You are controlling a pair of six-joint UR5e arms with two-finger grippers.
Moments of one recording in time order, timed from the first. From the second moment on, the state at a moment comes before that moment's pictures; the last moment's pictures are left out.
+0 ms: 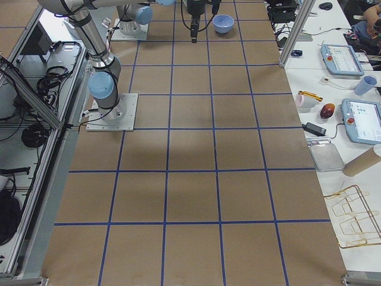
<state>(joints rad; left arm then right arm) -0.68 -1.99 -1.81 -1.02 1.53 0.97 1.58 -1.67 1.55 -1.46 -1.56 0.13</state>
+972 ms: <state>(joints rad) -0.69 -1.99 -1.81 -1.02 1.52 0.96 1.58 -1.67 1.55 -1.46 -1.56 0.13</state>
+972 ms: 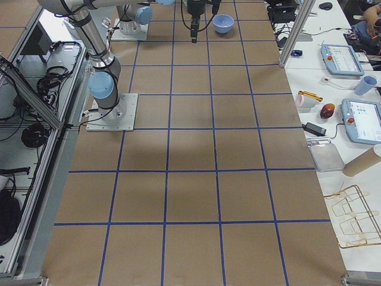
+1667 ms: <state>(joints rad) -0.70 -1.96 -1.72 -1.15 1.47 0.90 1.58 -1.67 1.55 -1.46 -1.56 0.13</state>
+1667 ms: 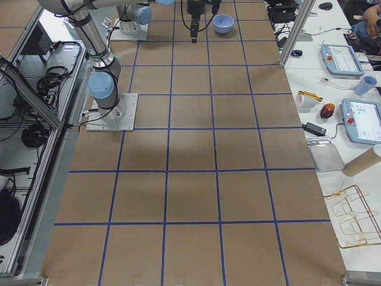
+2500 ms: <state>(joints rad) -0.90 -1.85 -1.64 -1.31 1.44 0.66 1.58 -1.67 1.55 -1.46 -1.56 0.13</state>
